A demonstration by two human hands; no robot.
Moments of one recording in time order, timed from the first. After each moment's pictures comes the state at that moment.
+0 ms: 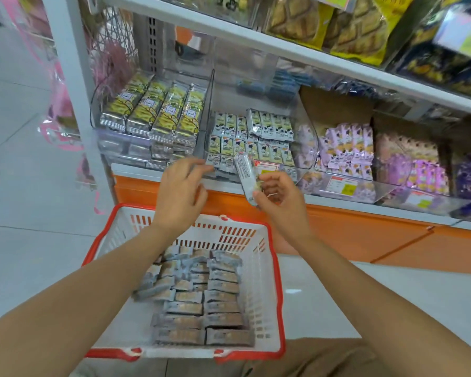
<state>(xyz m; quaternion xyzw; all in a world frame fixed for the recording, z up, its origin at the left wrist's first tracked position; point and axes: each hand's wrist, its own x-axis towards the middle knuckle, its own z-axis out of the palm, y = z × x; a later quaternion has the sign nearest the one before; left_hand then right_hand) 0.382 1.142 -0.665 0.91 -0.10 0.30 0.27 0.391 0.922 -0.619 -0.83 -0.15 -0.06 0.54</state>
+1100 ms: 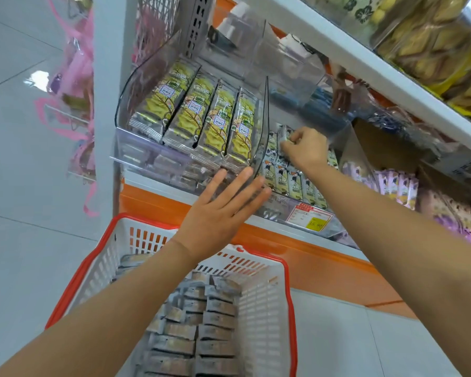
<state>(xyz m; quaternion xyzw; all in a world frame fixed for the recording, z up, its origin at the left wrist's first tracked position) 0.445 1.162 -0.714 0.89 -0.18 0.42 0.01 0.608 1.019 -0.587 -0.98 -0.04 -0.11 0.16</state>
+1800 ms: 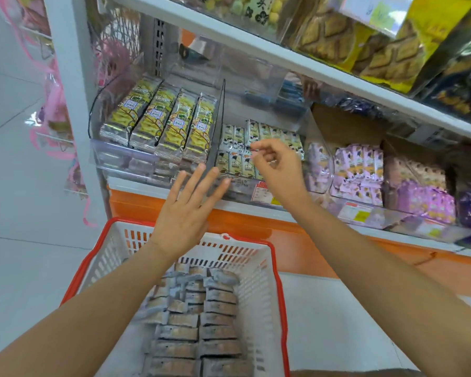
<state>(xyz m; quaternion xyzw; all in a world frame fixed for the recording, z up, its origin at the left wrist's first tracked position) 0.408 1.154 -0.695 0.94 -0.14 0.31 0.00 0.488 0.977 -0.584 -0.87 -0.21 -0.14 0.43</state>
